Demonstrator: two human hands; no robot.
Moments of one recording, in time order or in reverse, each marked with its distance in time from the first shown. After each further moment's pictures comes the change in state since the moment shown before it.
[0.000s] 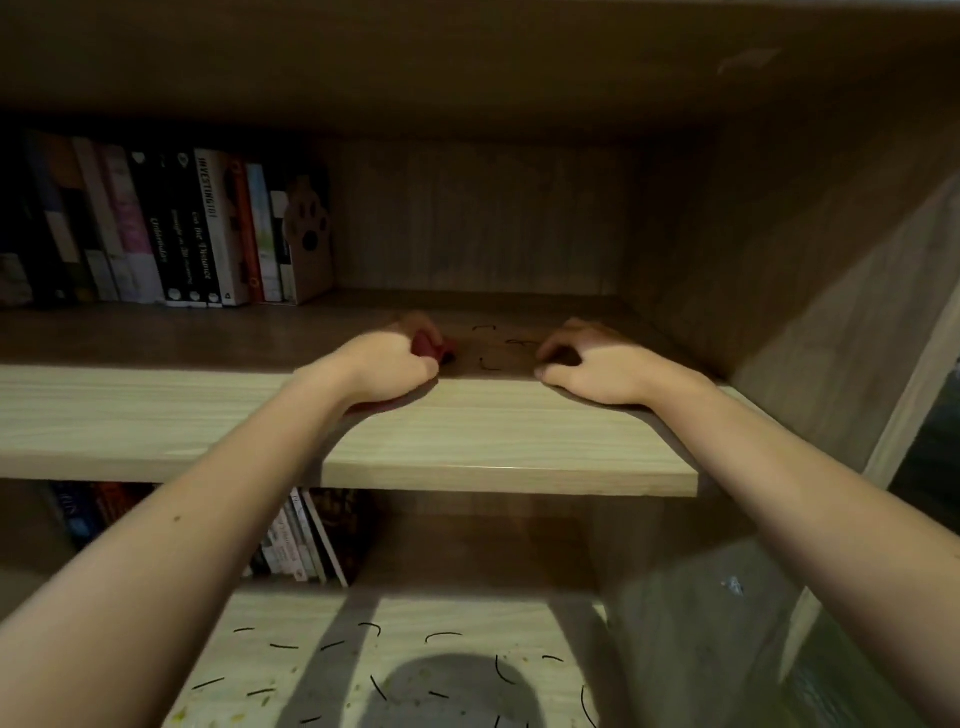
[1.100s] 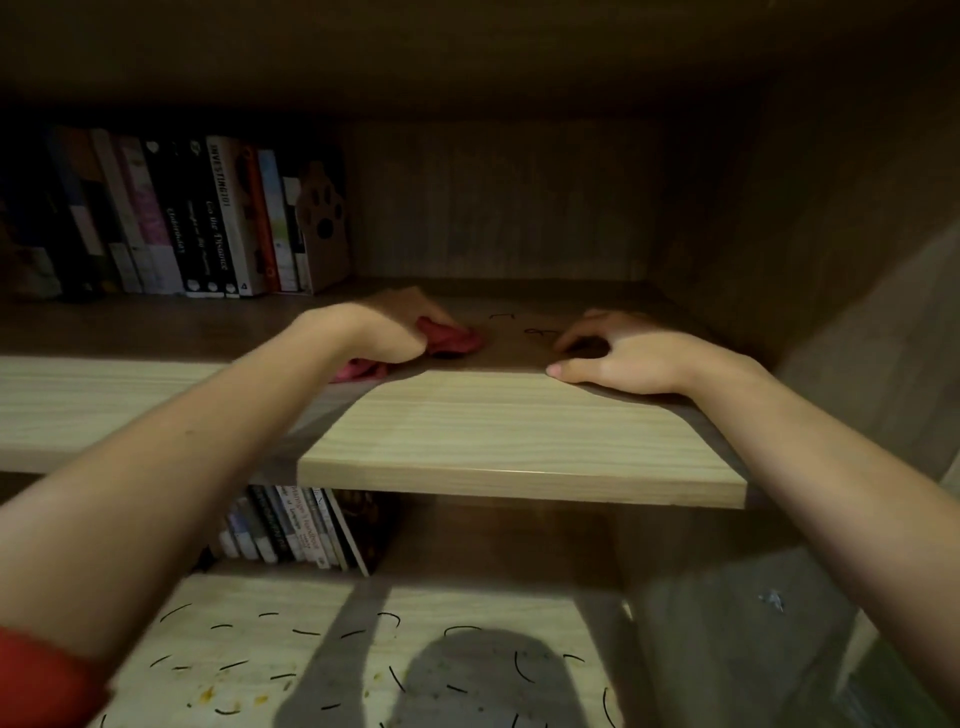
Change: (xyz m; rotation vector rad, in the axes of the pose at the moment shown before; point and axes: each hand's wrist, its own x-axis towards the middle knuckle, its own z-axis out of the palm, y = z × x) left_hand 0.030 -0.004 -0.012 0.168 -0.125 0.067; right_hand 0.011 0.012 -0.004 -0.006 -0.086 -0.018
